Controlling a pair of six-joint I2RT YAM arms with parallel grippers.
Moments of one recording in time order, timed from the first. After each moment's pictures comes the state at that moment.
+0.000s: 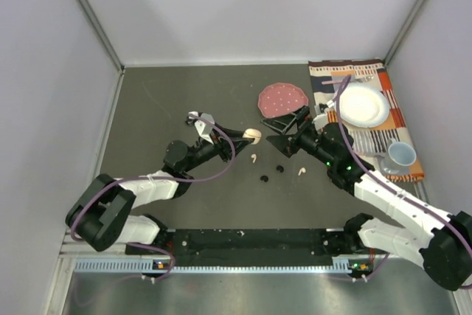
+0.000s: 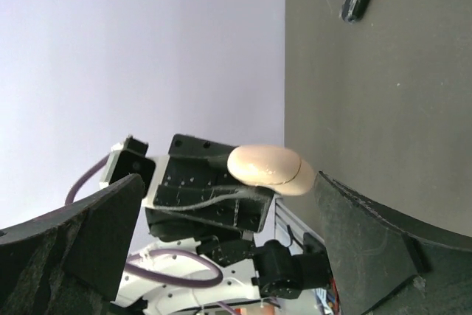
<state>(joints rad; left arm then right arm) -0.57 1.34 0.41 1.20 0.52 -0.46 0.62 0.99 0.61 0.27 -0.18 1.38</state>
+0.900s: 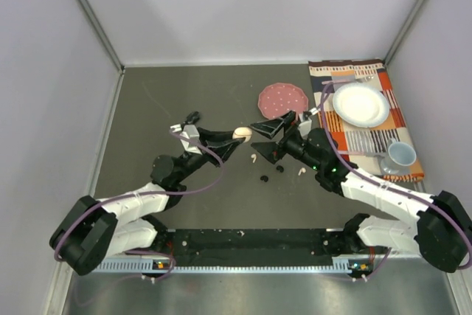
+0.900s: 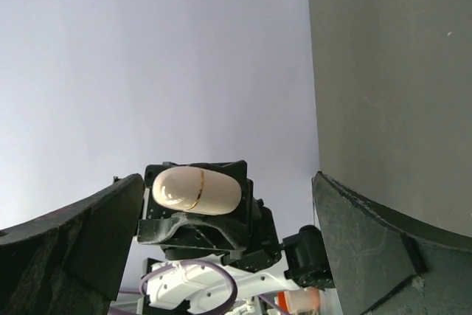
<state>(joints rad) -0.62 1.15 0.30 1.28 0.40 -0.36 0.74 1.11 0.58 0.44 -0.12 1.56</state>
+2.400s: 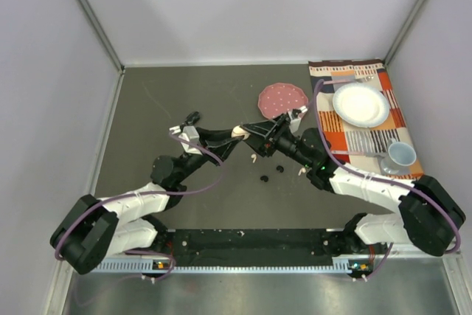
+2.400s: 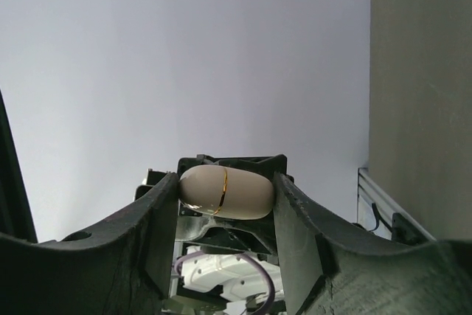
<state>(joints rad) -0.63 1.14 0.30 1.31 0.37 -0.31 0.78 1.25 0.58 0.72 -0.17 1.68</state>
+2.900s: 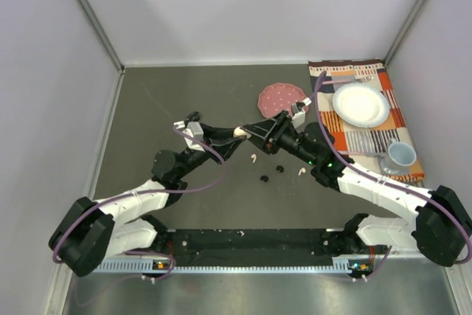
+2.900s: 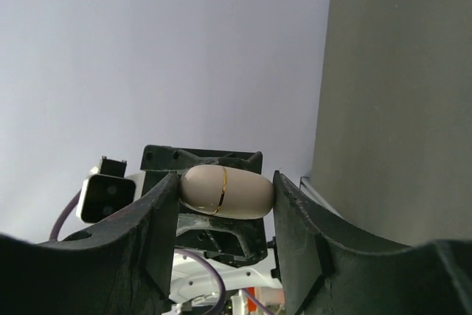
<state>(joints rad) -0.63 1.12 0.36 1.20 0.42 -0.30 0.78 1.16 0.67 0.47 -0.14 1.44</state>
